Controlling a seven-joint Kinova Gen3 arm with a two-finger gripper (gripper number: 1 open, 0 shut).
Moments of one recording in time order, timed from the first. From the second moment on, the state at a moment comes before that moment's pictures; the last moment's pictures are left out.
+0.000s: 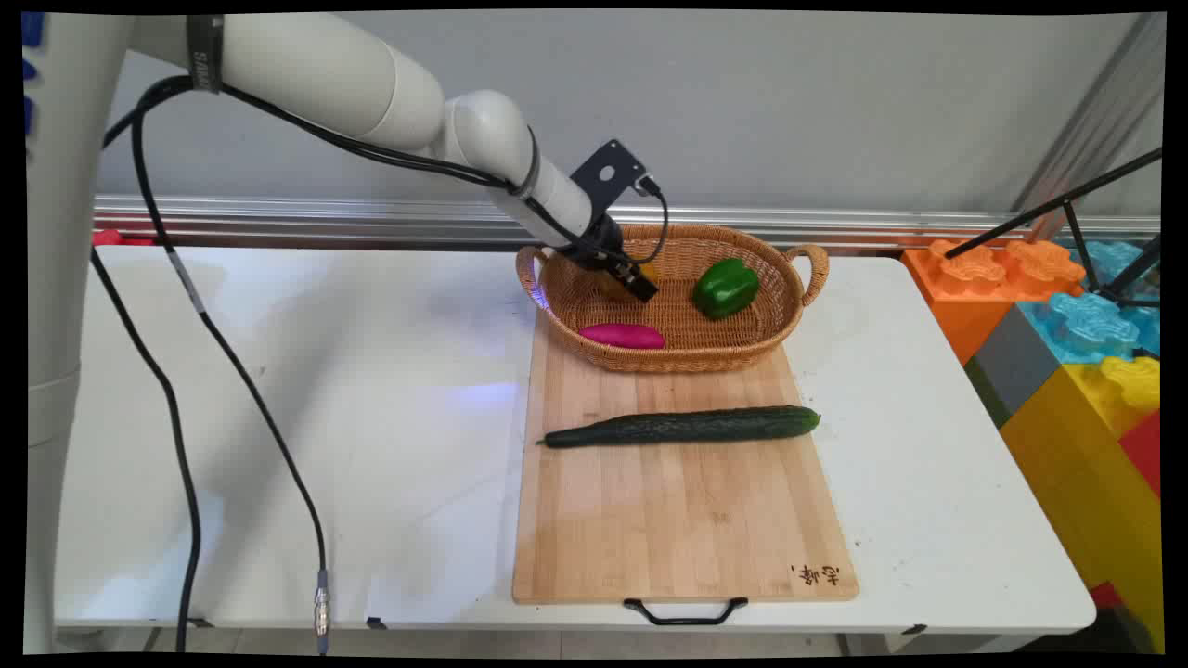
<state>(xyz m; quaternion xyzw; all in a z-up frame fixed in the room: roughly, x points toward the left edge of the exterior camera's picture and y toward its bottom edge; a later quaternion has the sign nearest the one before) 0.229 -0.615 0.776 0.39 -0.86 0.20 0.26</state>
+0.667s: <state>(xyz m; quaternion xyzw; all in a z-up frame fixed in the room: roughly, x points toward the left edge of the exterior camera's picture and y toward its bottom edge) 0.187 -0.558 0.849 0.32 -0.88 0.19 0.30</state>
